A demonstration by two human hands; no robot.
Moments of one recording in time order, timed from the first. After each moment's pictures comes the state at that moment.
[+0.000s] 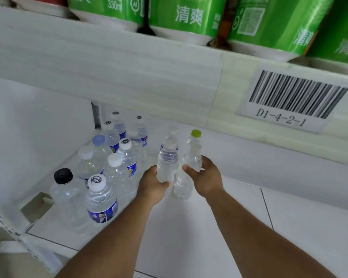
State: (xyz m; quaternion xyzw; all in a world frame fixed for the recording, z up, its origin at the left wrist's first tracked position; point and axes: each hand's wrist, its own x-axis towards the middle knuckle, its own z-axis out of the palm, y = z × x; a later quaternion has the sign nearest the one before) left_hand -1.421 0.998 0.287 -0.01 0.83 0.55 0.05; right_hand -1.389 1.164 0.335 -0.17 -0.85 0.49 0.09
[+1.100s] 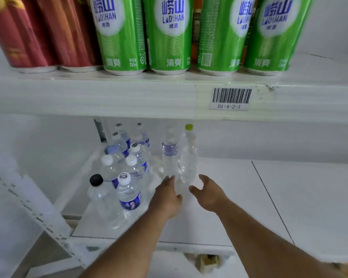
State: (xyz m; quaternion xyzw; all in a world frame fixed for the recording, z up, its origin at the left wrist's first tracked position) left_hand -1.328 0.967 0.319 0.16 0.94 0.28 0.12; right_hand -1.270 1.112 0.357 -0.21 -0.91 0.36 -0.05
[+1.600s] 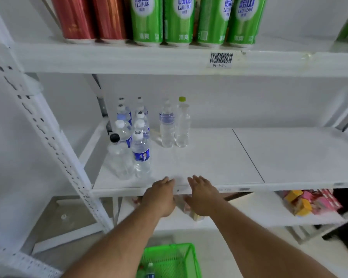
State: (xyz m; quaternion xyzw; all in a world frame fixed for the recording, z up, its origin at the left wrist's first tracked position) left_hand -1.184 0.858 0.320 0.30 0.94 0.10 0.15; right_hand -1.117 1.010 0.318 -0.14 -0.97 0.14 -0.12
